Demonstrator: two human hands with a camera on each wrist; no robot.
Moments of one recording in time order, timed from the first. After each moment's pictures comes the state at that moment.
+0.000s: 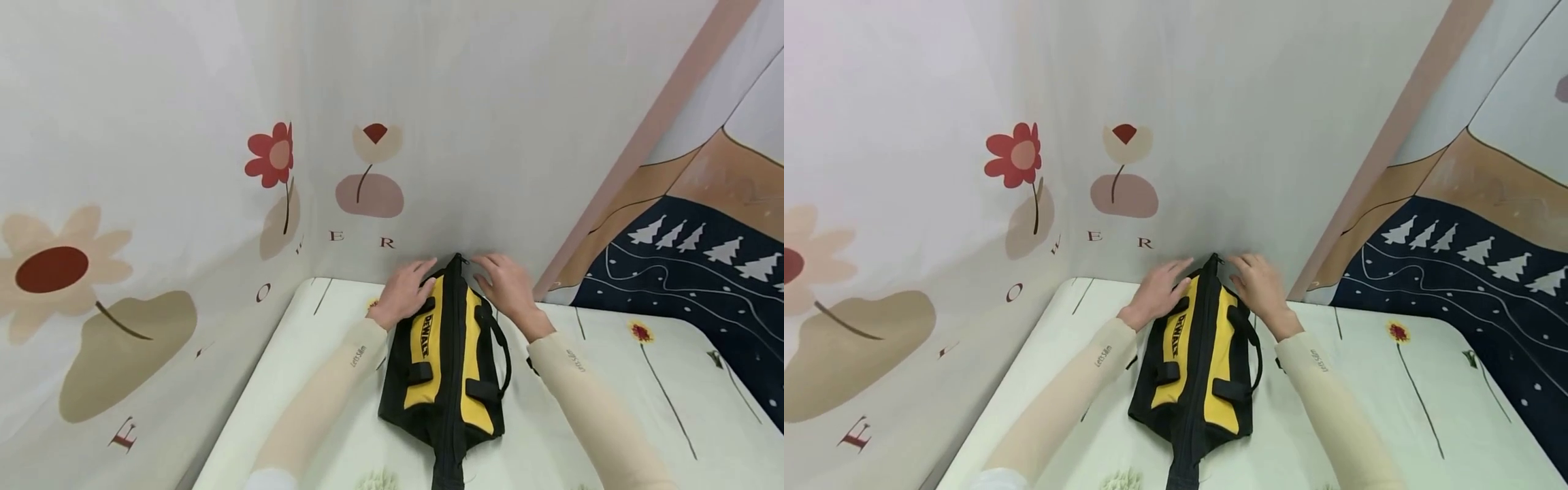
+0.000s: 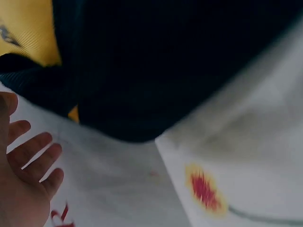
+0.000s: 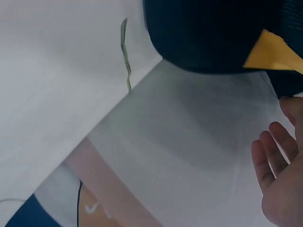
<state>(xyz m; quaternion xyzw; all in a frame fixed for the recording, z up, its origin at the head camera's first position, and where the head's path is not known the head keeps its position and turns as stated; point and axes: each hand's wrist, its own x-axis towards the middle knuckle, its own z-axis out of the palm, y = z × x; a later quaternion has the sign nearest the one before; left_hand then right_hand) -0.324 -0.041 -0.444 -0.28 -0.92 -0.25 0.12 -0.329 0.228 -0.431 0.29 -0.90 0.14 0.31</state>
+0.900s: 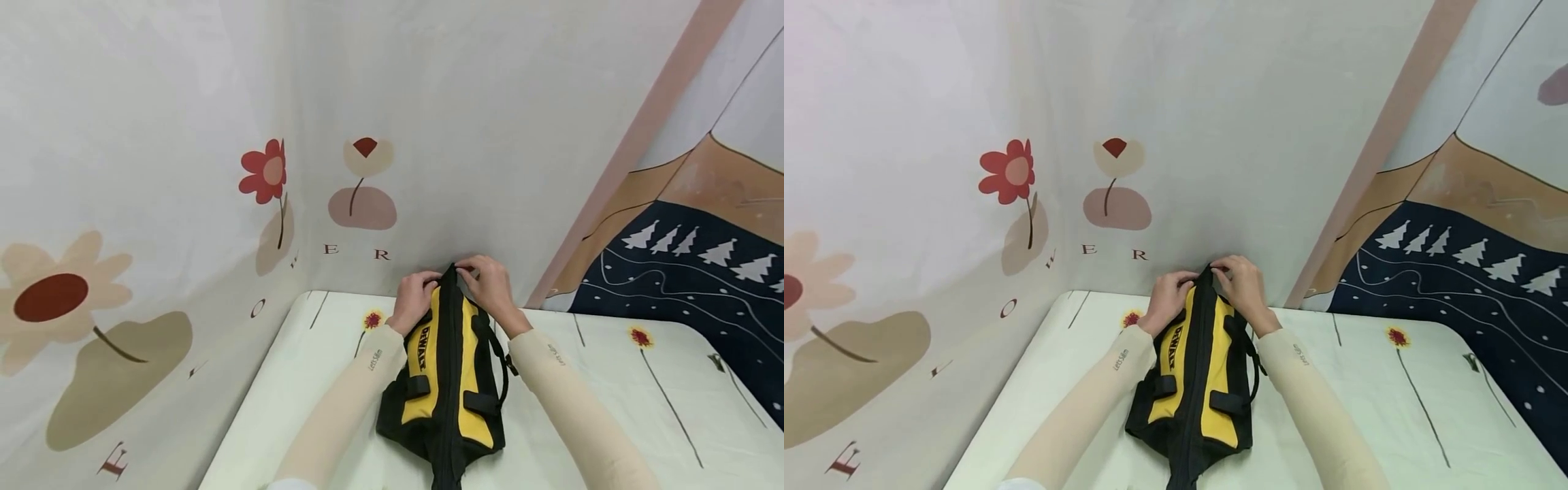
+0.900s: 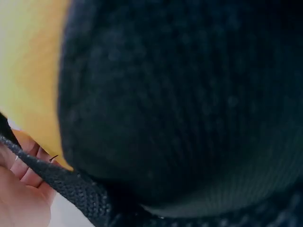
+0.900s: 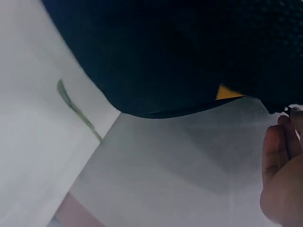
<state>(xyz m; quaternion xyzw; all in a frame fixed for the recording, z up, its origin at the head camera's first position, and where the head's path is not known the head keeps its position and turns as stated) -0.336 -0.002 -0.450 -0.16 -0.88 -0.42 0.15 -0.346 0.194 -0.427 0.24 -0.87 0.29 0.32</state>
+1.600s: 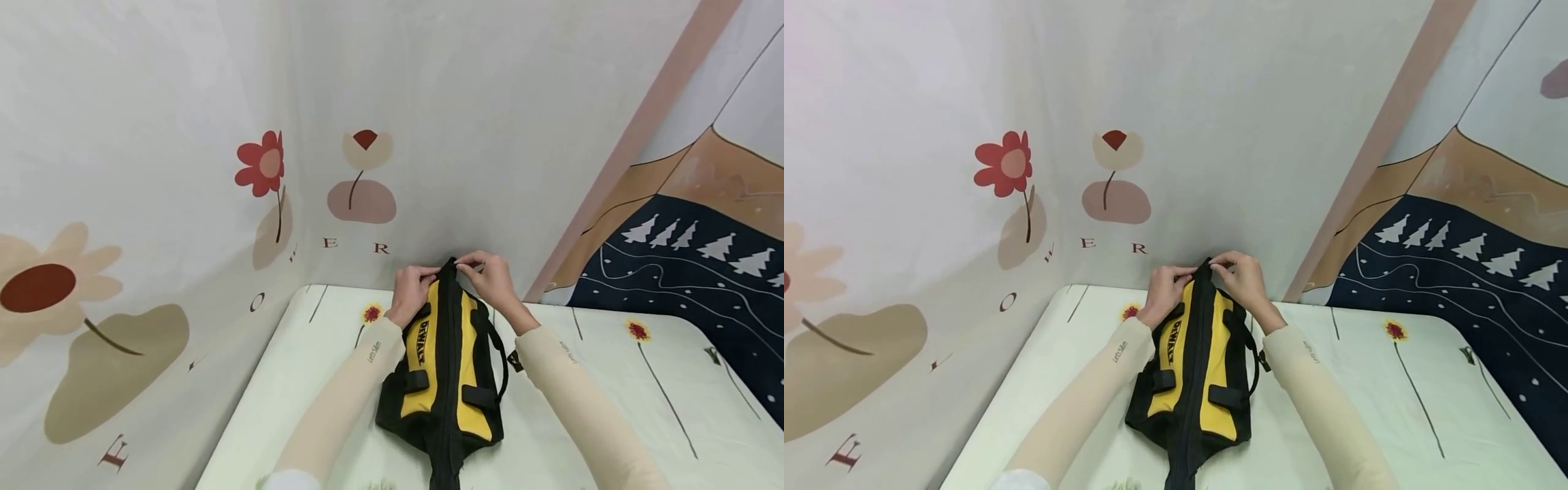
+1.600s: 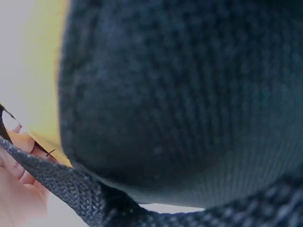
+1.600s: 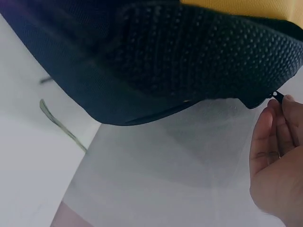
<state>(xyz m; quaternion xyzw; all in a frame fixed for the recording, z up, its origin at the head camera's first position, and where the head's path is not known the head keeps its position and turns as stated) -0.341 -0.004 -0.449 -0.15 -0.88 -0.43 0.16 -0.333 0.196 -0.412 0.20 -0.88 0.38 0.22</state>
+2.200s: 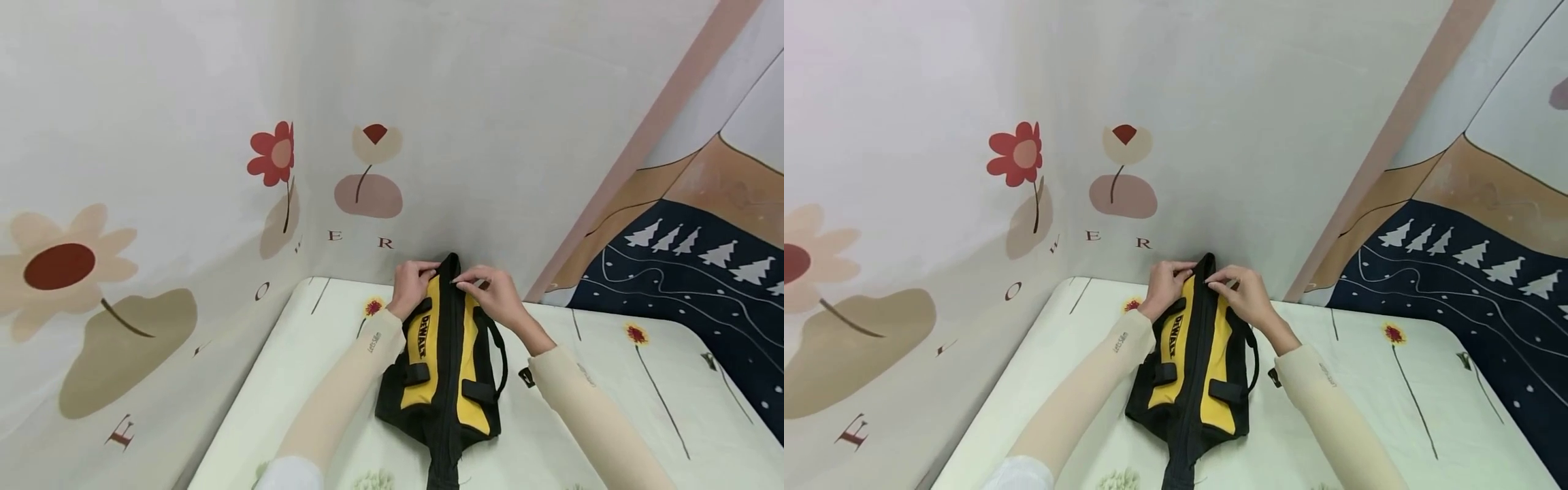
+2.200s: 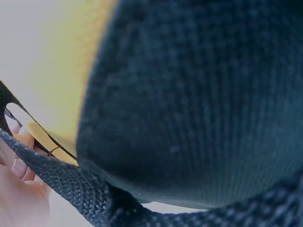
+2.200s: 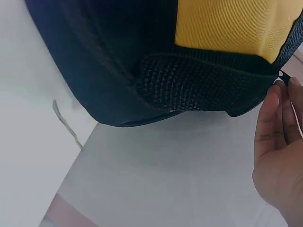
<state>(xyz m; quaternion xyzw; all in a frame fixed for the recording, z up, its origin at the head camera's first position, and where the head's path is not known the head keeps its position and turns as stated) -0.360 -0.013 -0.472 -0.14 -0.85 -0.49 0.16 -0.291 0.201 -0.410 0.28 -0.86 0.40 0.16</state>
